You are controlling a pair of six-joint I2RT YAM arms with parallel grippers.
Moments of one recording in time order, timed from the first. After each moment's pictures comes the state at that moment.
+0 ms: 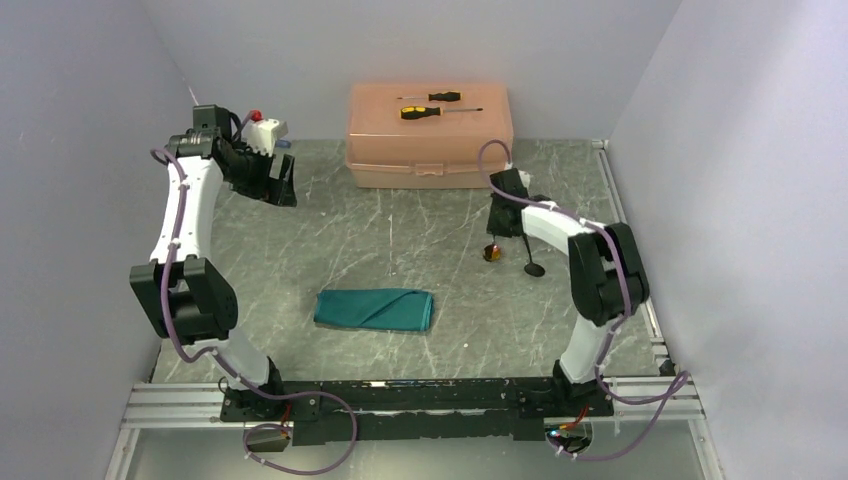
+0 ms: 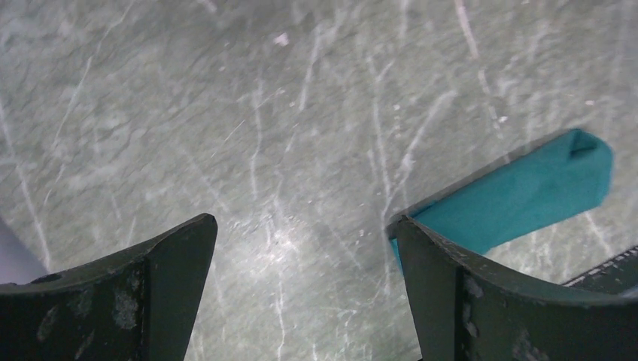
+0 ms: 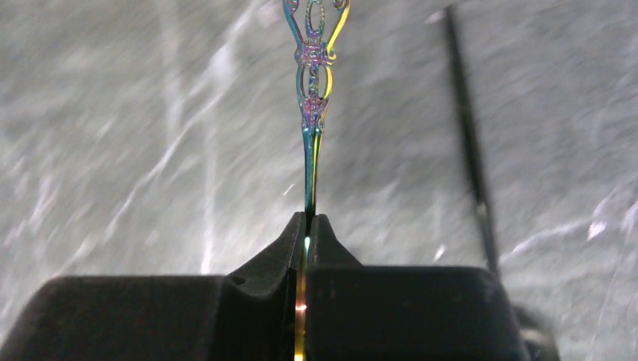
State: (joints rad) left arm 0.14 1.69 1.72 -1.08 0.40 0.41; right arm 0.28 1.86 1.18 -0.31 0.21 0.49
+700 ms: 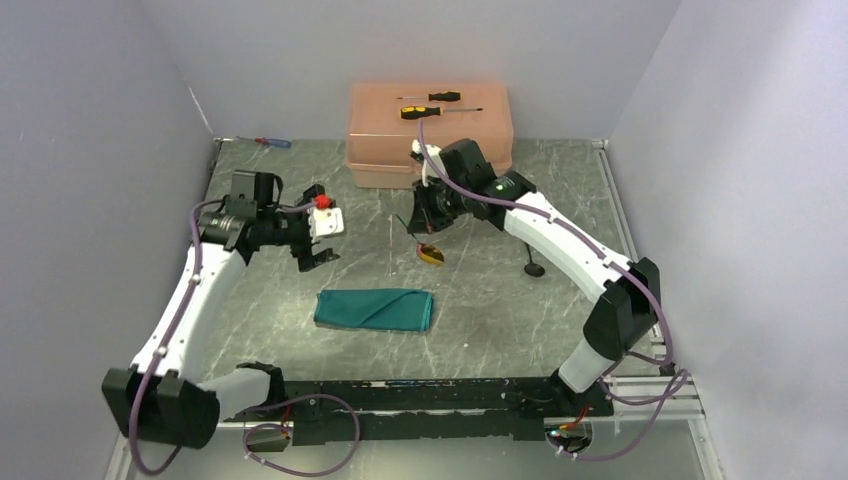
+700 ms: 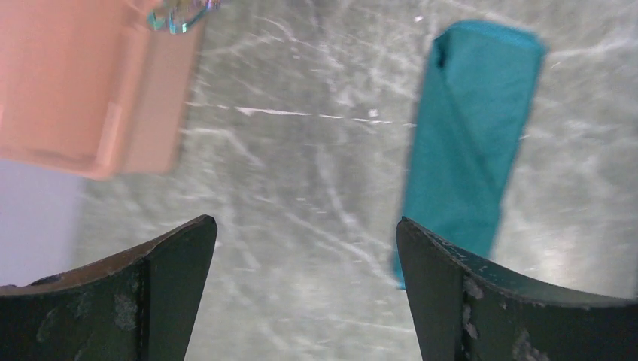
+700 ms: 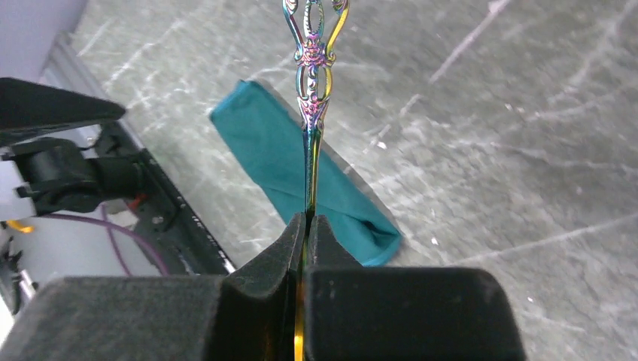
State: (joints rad) left arm -0.15 1.19 1.17 -0.86 0.76 1.05; right arm 0.66 1.61 1.48 -0.63 -0.36 0.24
